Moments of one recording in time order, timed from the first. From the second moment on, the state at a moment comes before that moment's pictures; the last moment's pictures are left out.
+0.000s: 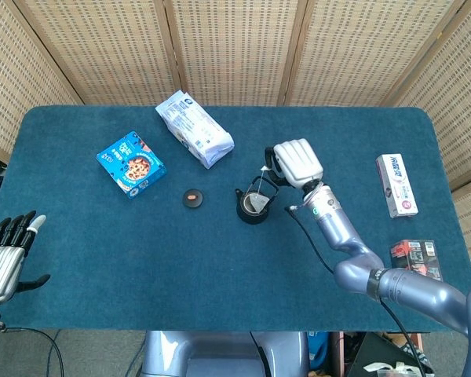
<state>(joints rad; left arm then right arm) -0.15 -1.06 -0.02 -1.73 1.45 1.38 0.19 0.98 -1.43 0.34 -1.37 -0.96 0.87 -0.29</state>
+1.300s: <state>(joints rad) -0.15 -1.06 -0.01 -1.73 1.46 1.38 0.20 0.83 -1.51 0.13 -1.46 -1.21 1.04 -0.38</state>
